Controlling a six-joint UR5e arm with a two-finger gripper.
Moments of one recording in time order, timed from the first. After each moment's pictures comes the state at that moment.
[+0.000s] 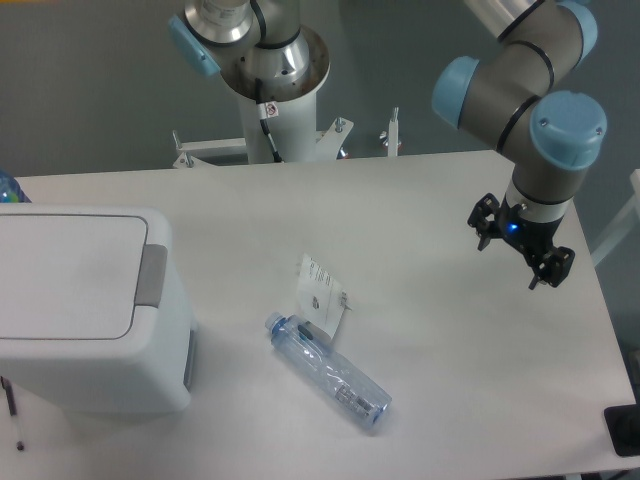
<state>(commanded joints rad) 2.75 -2.00 -1.49 -1.13 1.56 1.60</state>
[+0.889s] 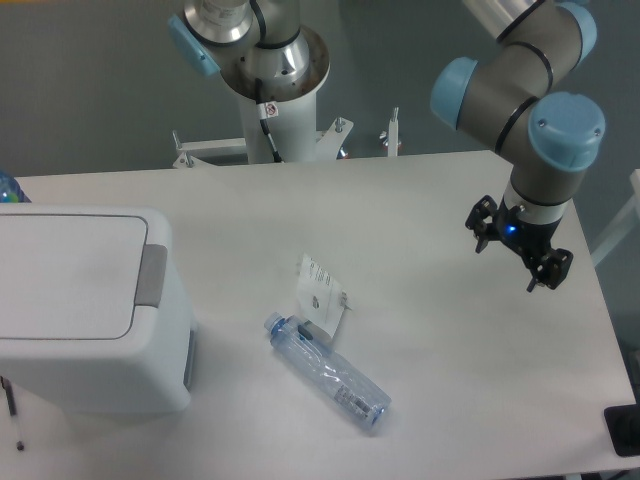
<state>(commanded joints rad) 2.75 -2.01 -1.49 -1.13 1.45 1.48</state>
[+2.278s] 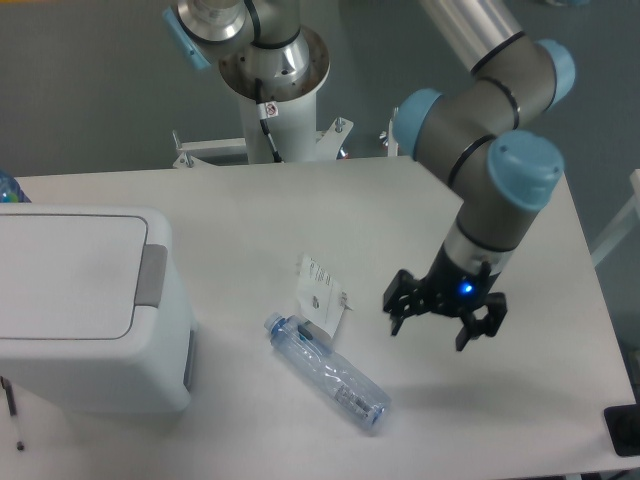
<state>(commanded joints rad) 2.55 -2.06 -1.38 -1.11 1.21 0.62</state>
